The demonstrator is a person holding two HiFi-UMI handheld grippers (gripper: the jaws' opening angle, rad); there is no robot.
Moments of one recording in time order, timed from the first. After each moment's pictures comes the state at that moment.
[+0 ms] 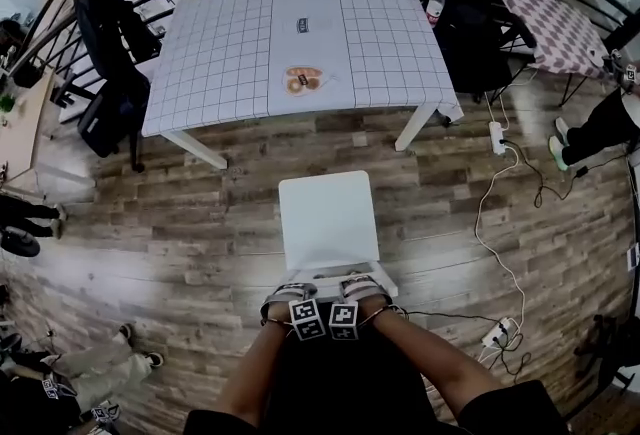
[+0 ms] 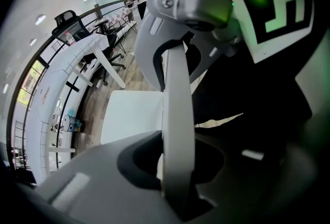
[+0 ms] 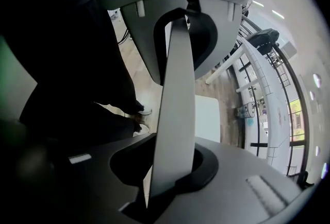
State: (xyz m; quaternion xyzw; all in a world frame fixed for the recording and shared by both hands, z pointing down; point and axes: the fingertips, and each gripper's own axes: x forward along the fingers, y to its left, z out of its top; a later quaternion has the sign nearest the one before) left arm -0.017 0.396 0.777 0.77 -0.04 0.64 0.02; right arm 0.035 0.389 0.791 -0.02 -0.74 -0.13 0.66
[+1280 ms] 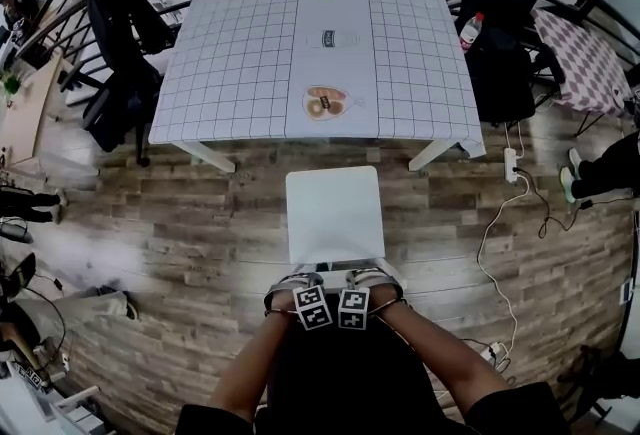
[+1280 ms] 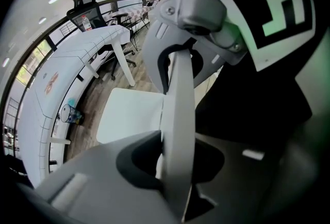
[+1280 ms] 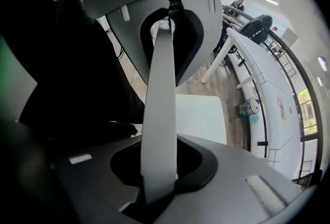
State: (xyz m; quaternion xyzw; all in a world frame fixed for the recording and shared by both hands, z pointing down) left arm -0.021 0.258 0.753 0.77 -0.07 0.62 0.10; right arm 0.025 0.248 0.766 -0.04 -0.76 -0.08 0.64
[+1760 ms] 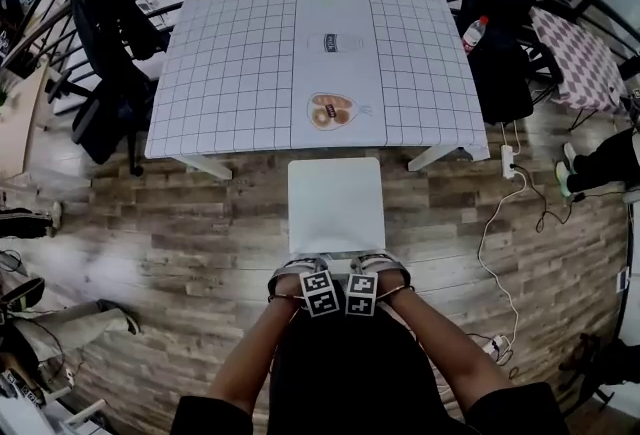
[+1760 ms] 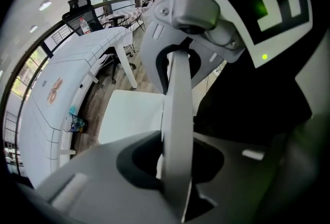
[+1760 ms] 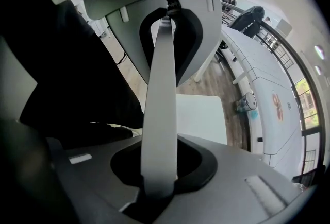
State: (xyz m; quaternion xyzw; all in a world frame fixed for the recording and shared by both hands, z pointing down) left arm -0.051 0.180 0.744 0.78 -0.04 0.62 0.07; right arm -0.005 0.175 0.757 -0.03 -0.76 -0.05 0.65
